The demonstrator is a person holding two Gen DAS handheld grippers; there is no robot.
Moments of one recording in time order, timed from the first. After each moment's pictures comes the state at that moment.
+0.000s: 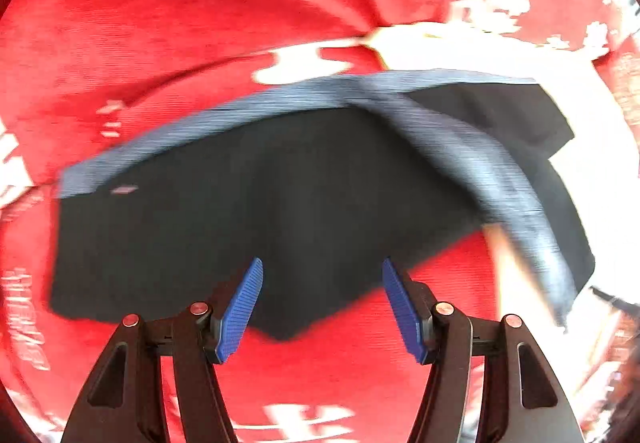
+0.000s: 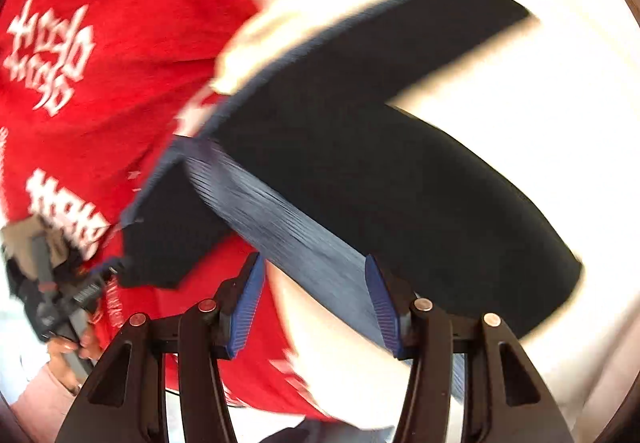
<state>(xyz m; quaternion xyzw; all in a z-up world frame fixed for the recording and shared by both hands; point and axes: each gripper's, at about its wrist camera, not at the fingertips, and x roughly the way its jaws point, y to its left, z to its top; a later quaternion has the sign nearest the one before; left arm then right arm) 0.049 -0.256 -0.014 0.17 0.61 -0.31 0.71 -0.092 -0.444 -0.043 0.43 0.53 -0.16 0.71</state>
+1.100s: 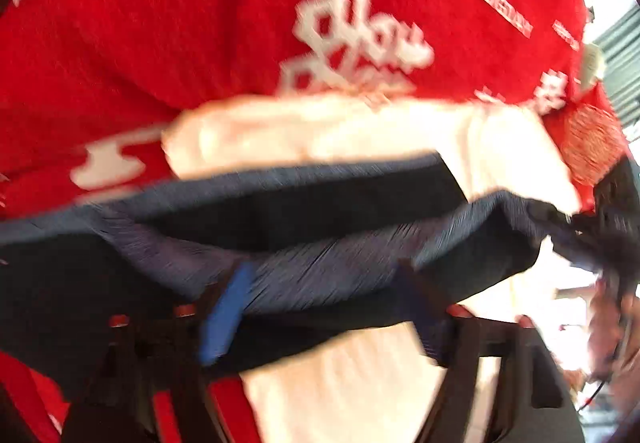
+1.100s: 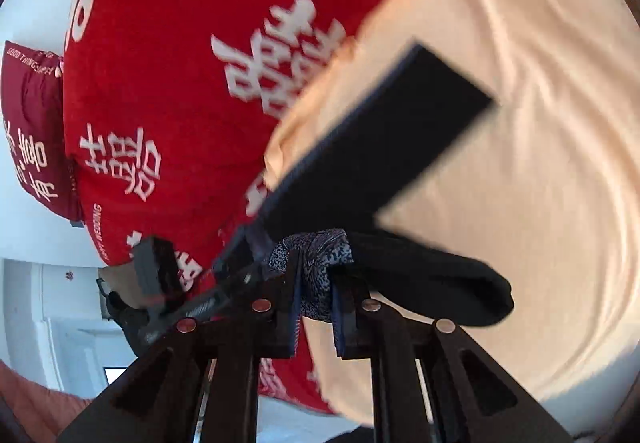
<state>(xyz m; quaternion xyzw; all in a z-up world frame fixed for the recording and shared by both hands) 0.034 -0.461 0.015 0.08 0.58 -0.34 0.73 -0.047 -0.643 -0.005 0.53 0.43 -0.02 0.73</state>
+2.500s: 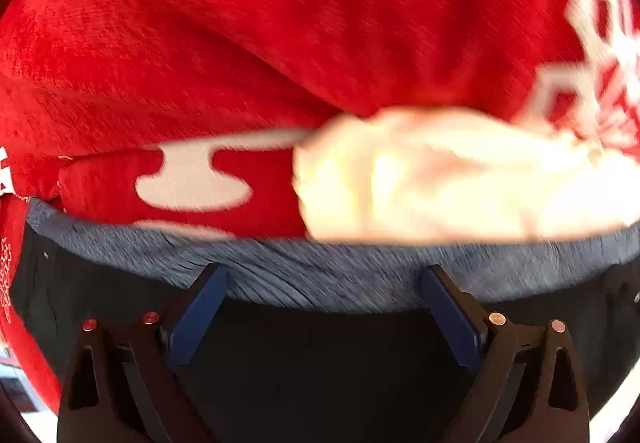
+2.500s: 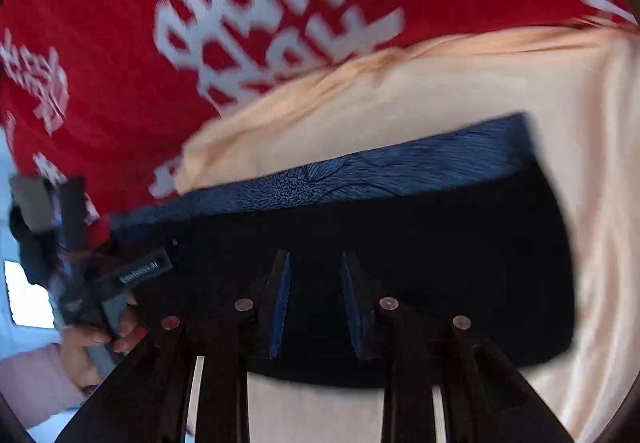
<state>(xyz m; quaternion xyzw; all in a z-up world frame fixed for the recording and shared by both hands) 0.129 -0.434 -0.096 0.14 0.58 -0.11 0.79 0.126 -0.617 -0.085 0.30 0.58 0.00 0.76</state>
